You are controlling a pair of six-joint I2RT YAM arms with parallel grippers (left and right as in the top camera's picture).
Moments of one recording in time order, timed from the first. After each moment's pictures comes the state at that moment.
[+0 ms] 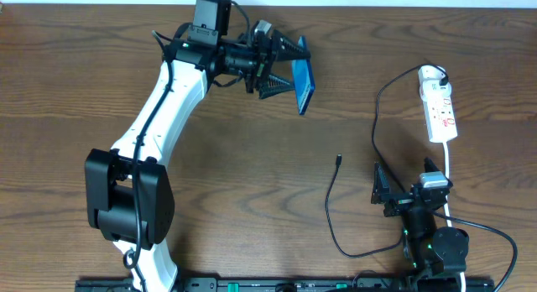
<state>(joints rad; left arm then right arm) -0.26 1.93 1.66 -0.53 1.22 -1.10 0.06 0.01 0.01 -0.07 -0.07 0.03</state>
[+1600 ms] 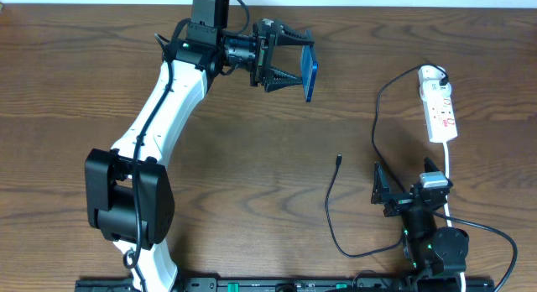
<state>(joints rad) -0.26 1.93 1.66 -0.36 1.31 -1.46 0.06 0.01 0.01 -0.07 -0.07 0.03</state>
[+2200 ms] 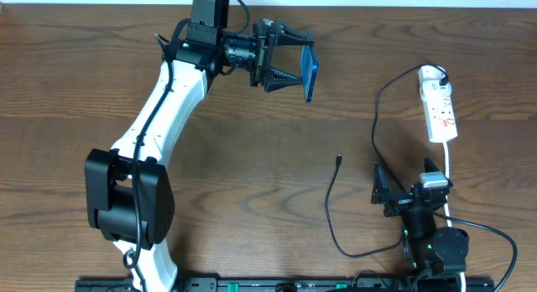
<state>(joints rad) -0.26 1.93 1.66 -0.36 1.31 -1.48 0.06 0.01 0.01 -0.07 -0.07 0.03</state>
